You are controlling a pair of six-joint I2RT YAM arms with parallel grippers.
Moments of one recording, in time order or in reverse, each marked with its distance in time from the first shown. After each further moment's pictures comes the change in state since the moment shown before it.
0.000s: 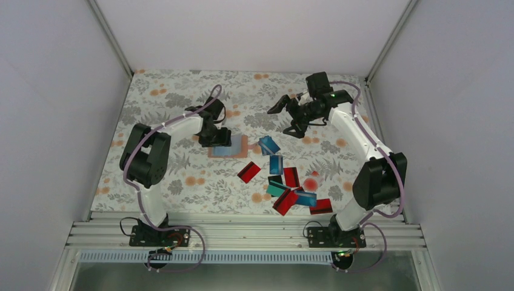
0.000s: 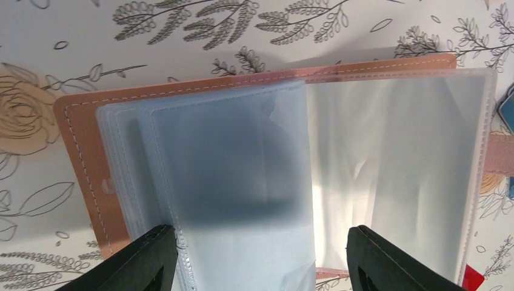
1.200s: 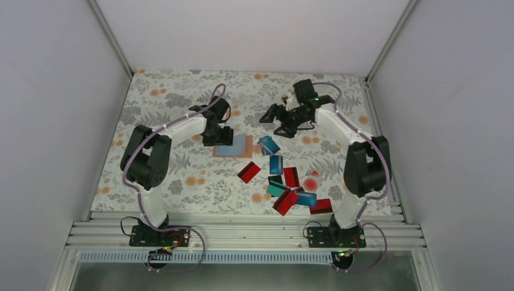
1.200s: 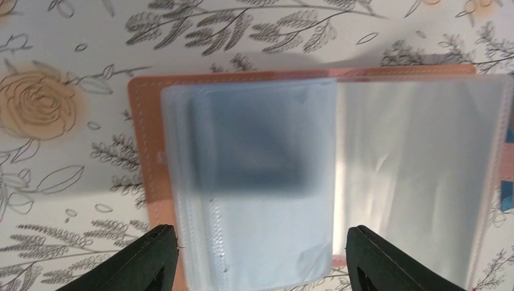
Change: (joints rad) left arm -0.057 -0.003 0.051 -0.038 -0.095 -0.073; right arm 0.028 0.108 -0.077 0.179 -0.033 -0.190
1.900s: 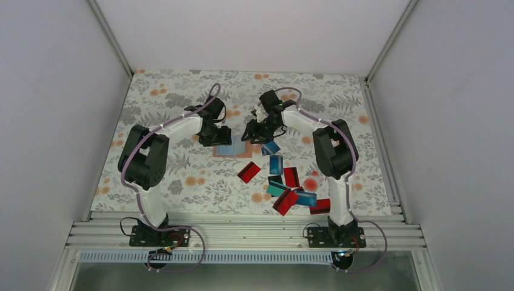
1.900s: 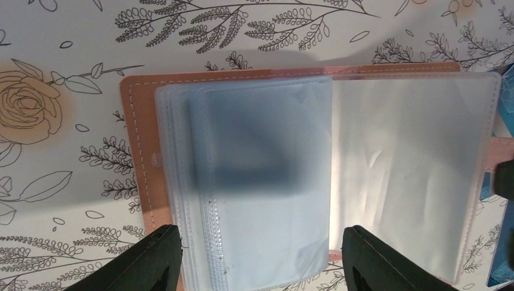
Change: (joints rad) left arm 0.046 -0.018 -0.043 0.032 0.092 0.029; right arm 0.200 0.357 0.165 0.042 0.082 -0.221
